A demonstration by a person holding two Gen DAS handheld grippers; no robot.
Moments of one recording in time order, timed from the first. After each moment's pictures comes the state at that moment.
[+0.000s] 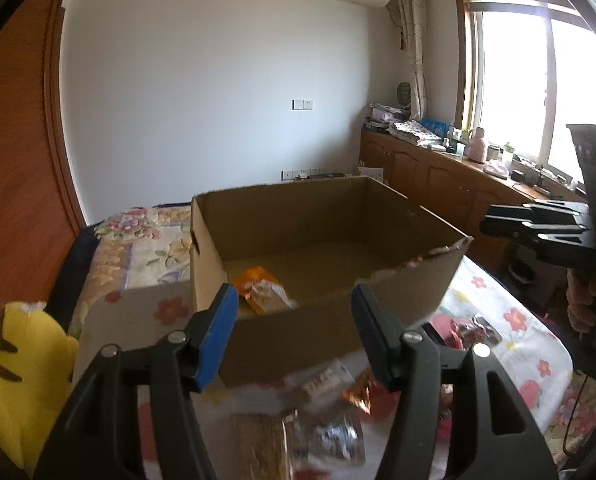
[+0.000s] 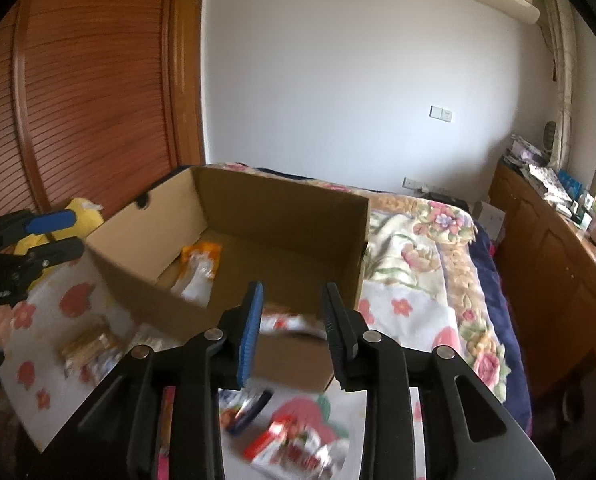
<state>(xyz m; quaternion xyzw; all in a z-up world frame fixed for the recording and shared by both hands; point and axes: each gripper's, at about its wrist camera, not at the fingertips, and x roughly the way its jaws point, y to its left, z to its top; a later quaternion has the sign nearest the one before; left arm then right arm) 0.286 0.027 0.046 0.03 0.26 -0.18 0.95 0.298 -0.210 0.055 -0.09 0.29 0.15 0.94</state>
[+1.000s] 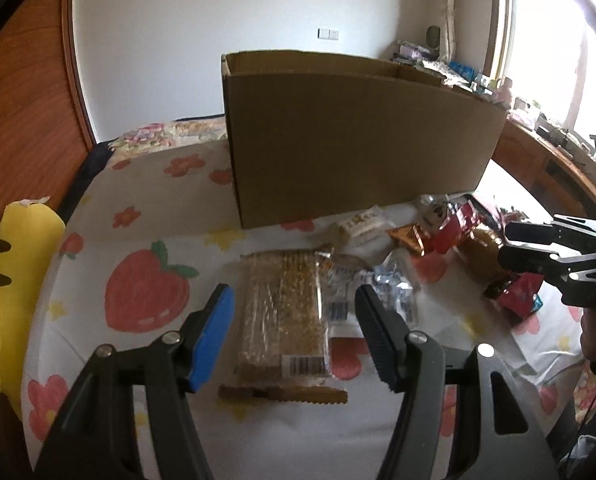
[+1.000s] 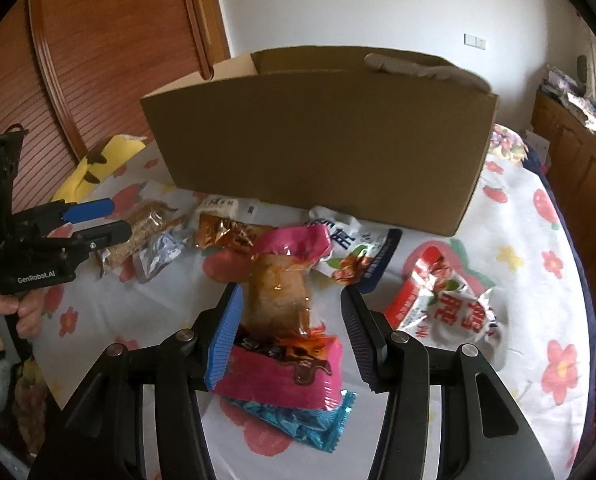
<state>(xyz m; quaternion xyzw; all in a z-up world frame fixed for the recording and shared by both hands) 0.253 0.049 -0.067 0.03 0.38 -0.13 0.91 0.257 -0.164 -0.073 -0.04 0.40 0.21 0.89</state>
